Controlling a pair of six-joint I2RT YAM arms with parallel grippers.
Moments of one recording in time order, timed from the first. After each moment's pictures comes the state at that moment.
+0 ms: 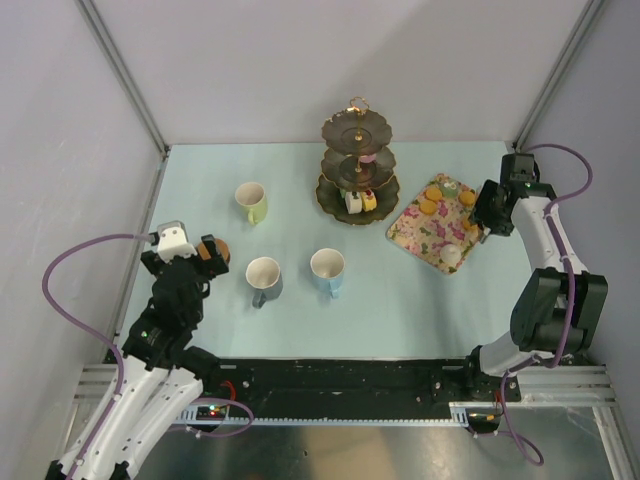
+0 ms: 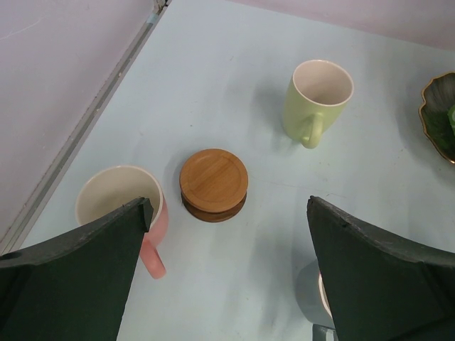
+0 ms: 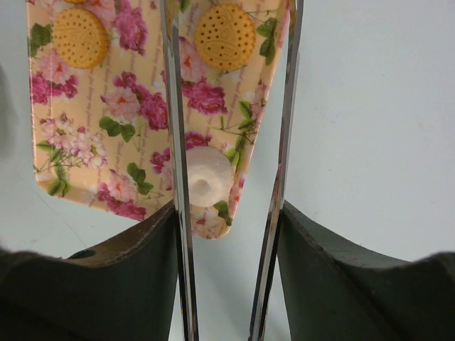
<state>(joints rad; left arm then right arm) -0.42 0.44 0.60 -0.44 -0.65 -0.23 -0.13 1.53 1.28 -0.77 0.07 0.32</state>
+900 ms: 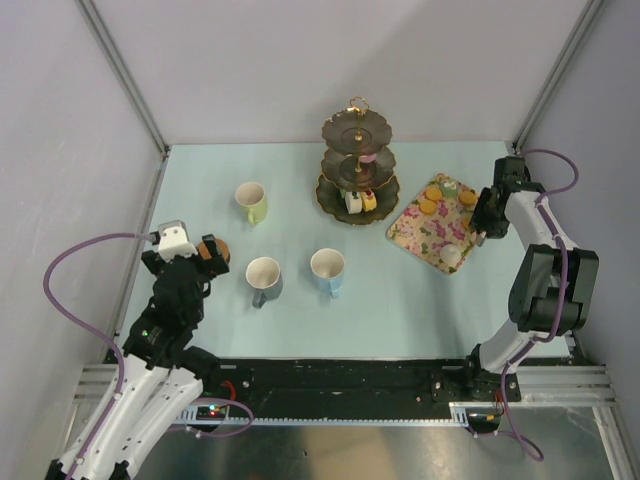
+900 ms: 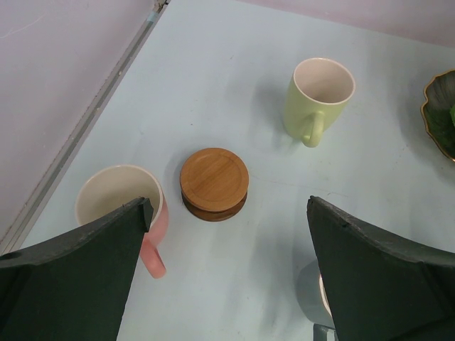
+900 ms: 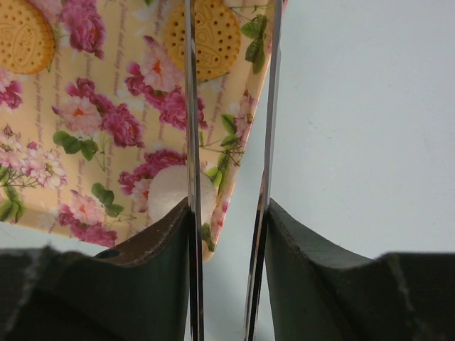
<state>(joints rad) -0.42 0.45 0.60 -0.44 -0.65 -0.23 -0.14 1.67 1.28 -0.71 0.08 0.28</state>
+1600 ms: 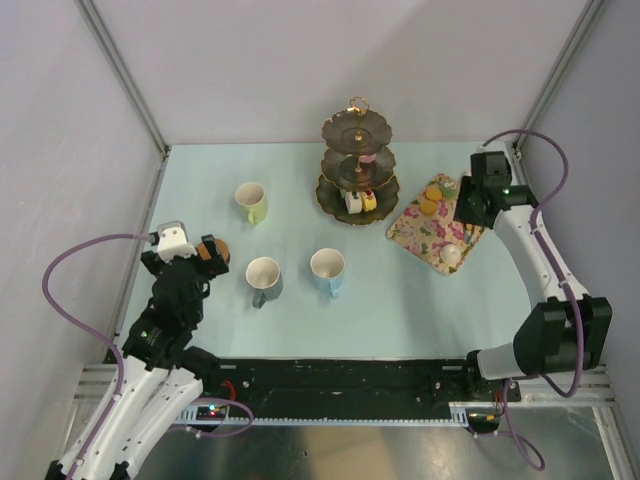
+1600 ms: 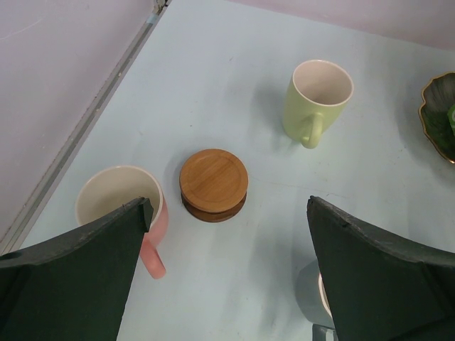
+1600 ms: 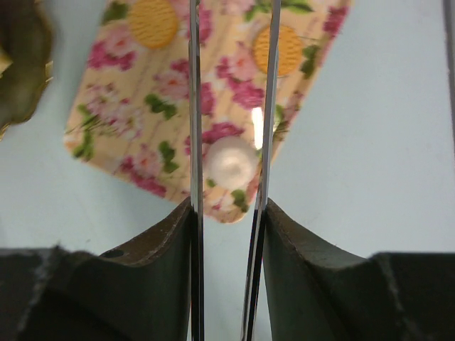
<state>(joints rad) -0.42 0.44 0.60 -0.43 -0.65 -0.23 0.05 1.43 1.28 -0.76 0.21 0.26</state>
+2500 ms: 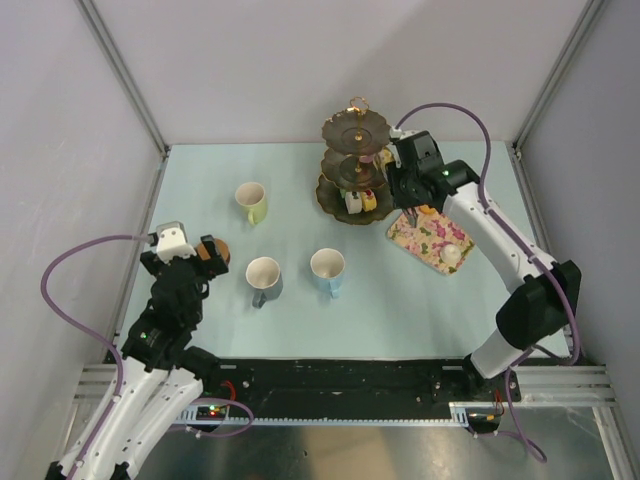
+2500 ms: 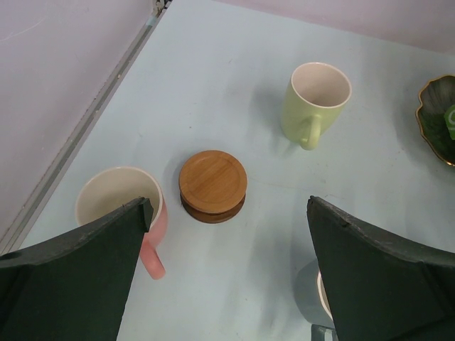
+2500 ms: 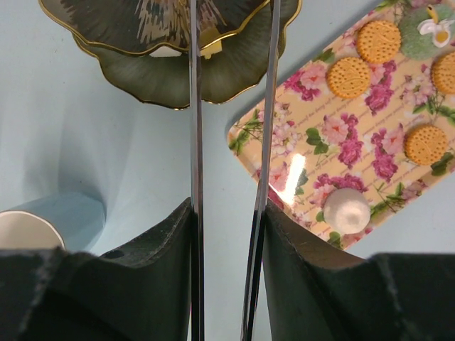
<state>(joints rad) -0.42 0.43 0.60 -0.44 -0.65 -0.23 0.47 1.60 1.59 -0.82 0.18 0.18</state>
